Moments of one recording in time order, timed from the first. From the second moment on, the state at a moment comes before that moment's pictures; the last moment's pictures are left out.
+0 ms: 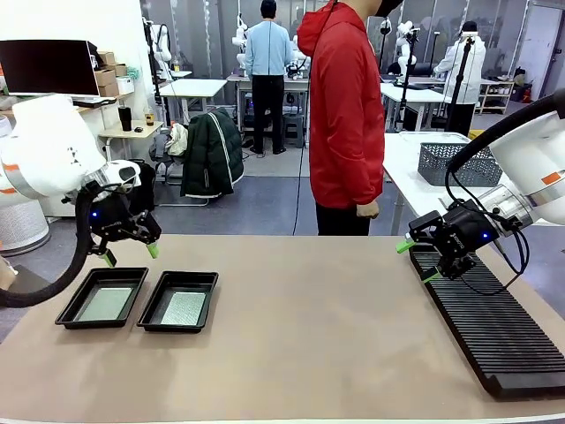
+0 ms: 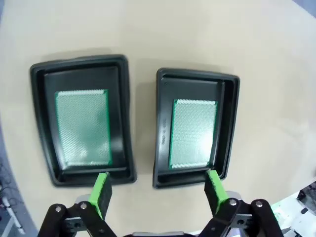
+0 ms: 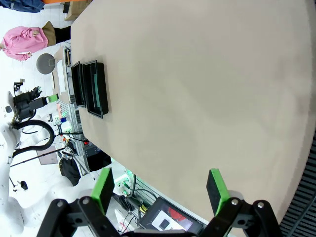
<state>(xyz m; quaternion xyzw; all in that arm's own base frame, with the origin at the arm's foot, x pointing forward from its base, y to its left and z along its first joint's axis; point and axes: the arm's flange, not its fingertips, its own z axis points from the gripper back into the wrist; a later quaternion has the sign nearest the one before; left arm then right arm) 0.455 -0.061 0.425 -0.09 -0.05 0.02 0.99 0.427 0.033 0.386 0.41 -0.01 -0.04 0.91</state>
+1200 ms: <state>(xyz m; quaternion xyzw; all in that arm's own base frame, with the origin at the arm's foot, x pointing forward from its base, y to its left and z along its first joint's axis) 0.434 -0.071 0.452 -0.06 -0.05 -0.01 1.00 0.427 0.033 0.386 0.41 -0.01 -0.04 0.91</state>
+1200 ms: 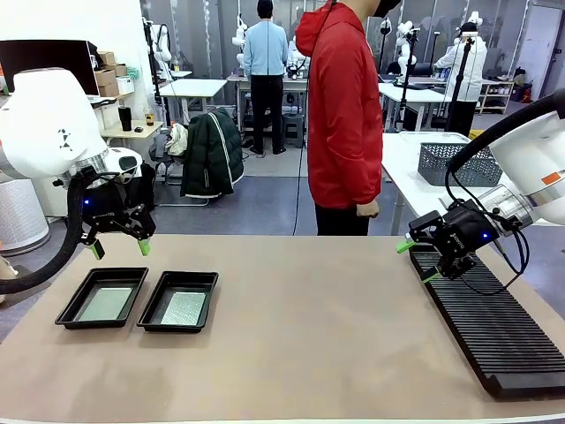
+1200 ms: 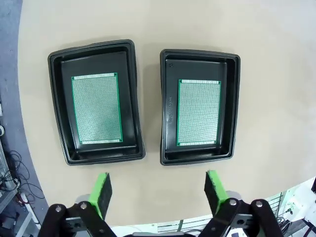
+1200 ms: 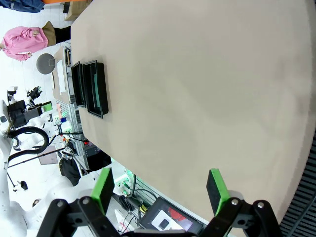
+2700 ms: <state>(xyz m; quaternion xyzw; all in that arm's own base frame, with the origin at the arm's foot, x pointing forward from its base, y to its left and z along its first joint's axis) 0.434 -0.071 0.452 -0.06 -0.05 -0.01 1.00 0.427 0.033 0.386 0.41 -0.01 -0.04 0.91</state>
